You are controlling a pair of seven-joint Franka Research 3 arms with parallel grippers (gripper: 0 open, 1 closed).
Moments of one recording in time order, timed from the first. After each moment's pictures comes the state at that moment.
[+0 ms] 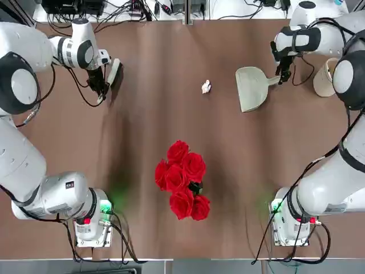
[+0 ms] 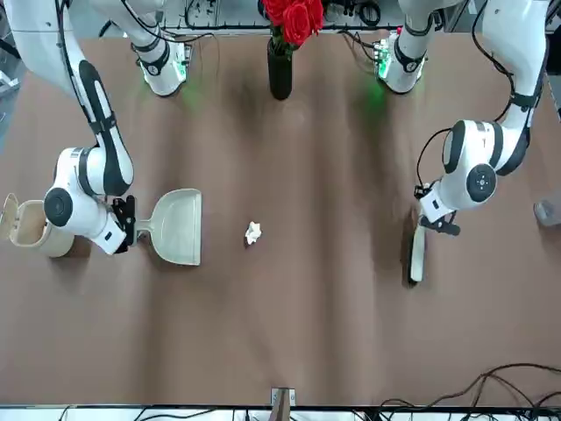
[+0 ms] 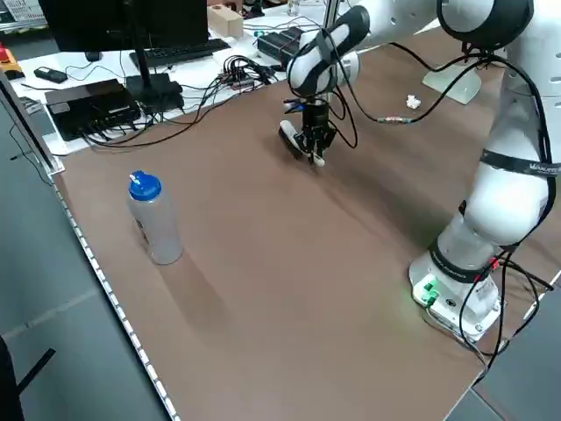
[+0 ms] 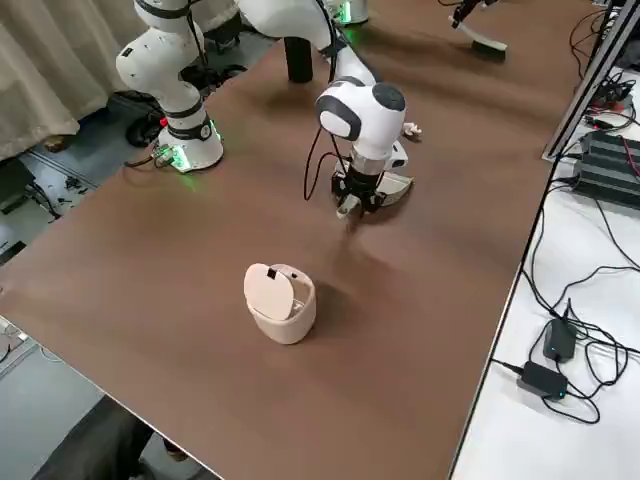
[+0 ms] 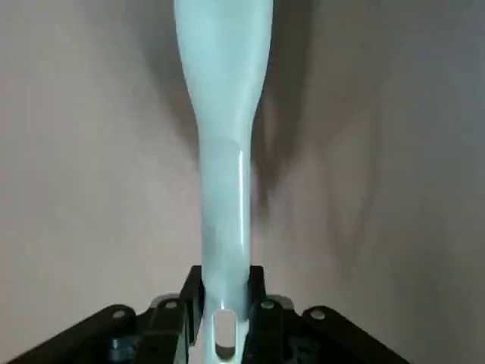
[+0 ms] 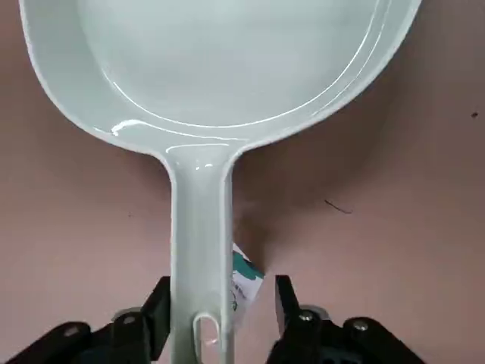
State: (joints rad) left arm 0.18 0.30 -0.23 -2.17 0.17 2.19 0.08; right arm 0.04 0.42 -0.08 -1.99 -0.04 2.25 -1.61
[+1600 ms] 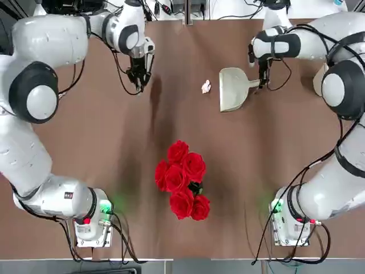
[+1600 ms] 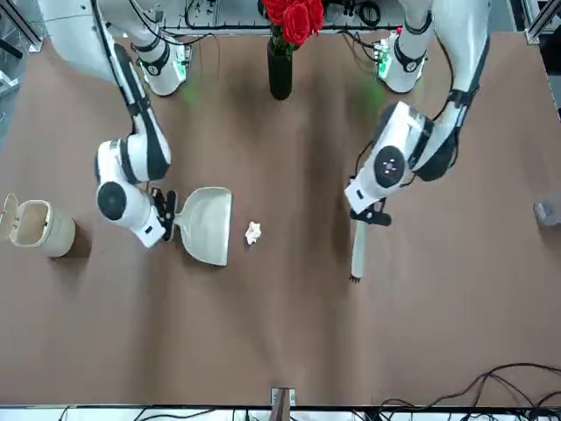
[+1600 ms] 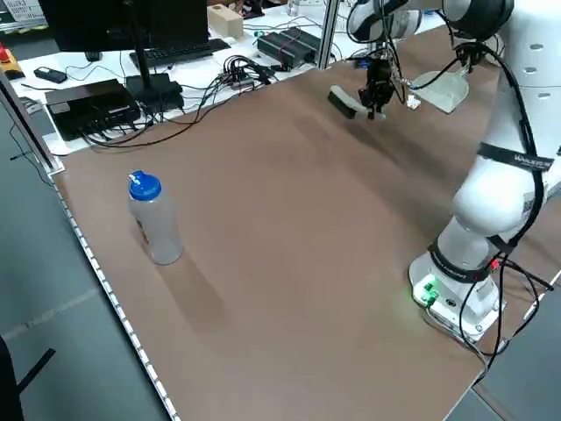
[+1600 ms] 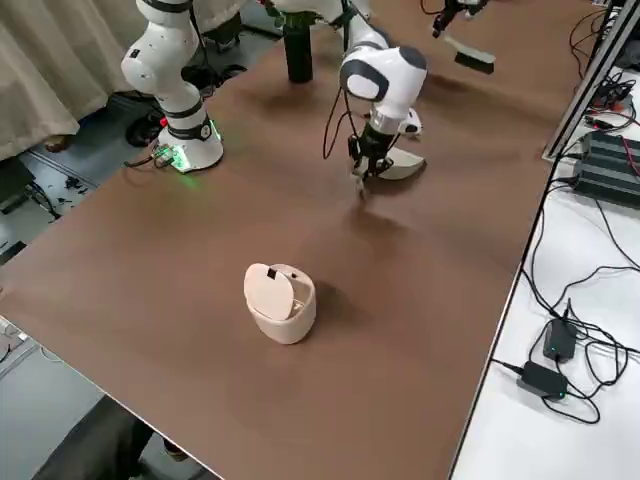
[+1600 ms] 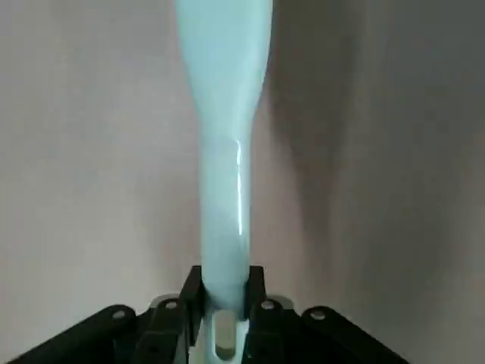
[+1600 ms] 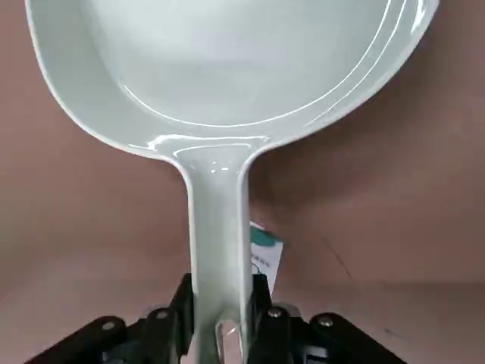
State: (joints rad) left arm -0.14 0.38 -0.41 -1.88 0.11 1.92 -0.42; right arm 0.29 0.39 -0.07 -1.99 -0.04 2.12 -1.16
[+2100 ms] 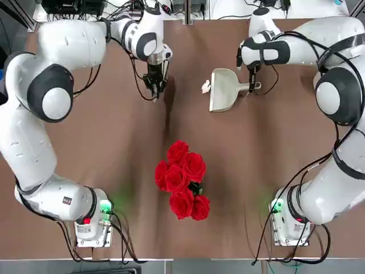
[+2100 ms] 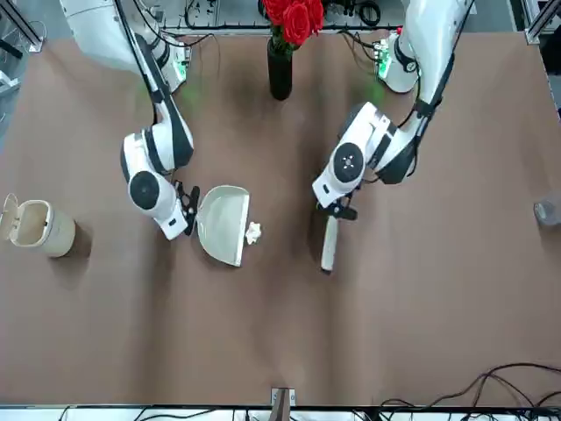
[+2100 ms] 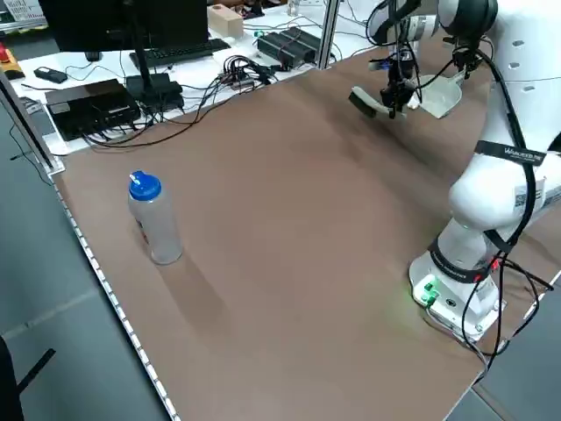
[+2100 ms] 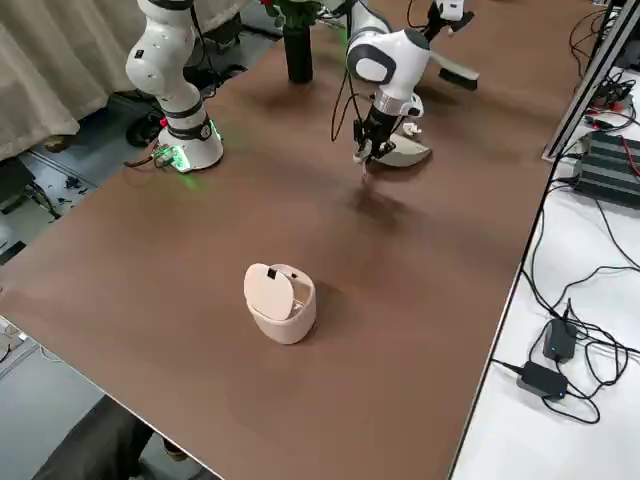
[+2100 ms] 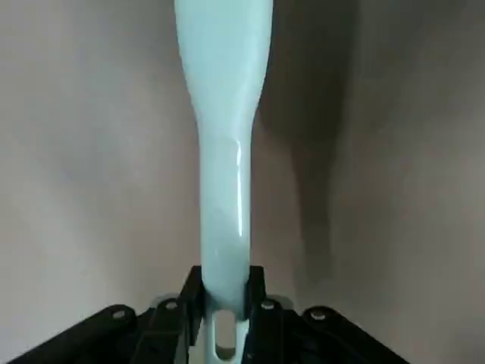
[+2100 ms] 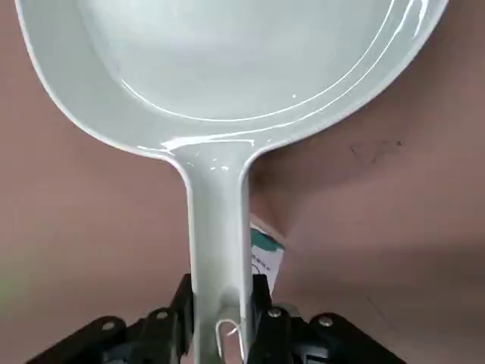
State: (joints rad) left arm -0.28 0.49 -0.41 -1.78 0.08 1.92 -0.51; right arm 0.40 0.39 -0.07 -1.99 -0.04 2.11 -0.96
